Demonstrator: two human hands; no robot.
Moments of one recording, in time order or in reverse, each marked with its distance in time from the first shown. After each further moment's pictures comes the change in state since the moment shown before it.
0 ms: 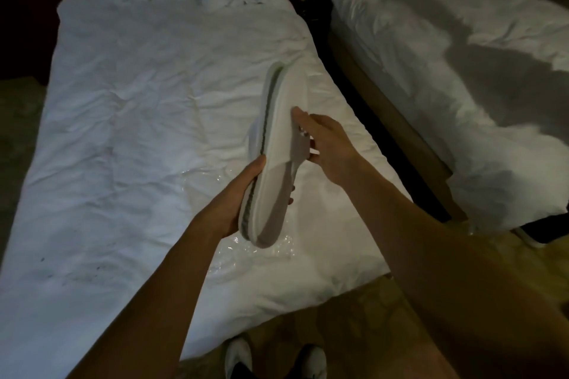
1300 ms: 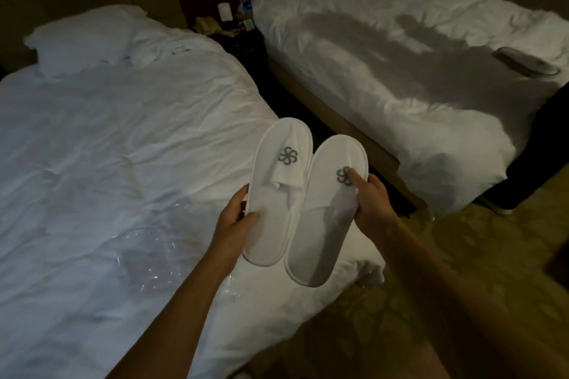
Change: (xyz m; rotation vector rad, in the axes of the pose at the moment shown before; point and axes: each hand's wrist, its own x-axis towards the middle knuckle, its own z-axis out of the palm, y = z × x) left_hand 0.093 -0.051 0.159 0.424 0.265 0.238; right_hand -0.037 0.052 -0.267 0.437 0.532 0.090
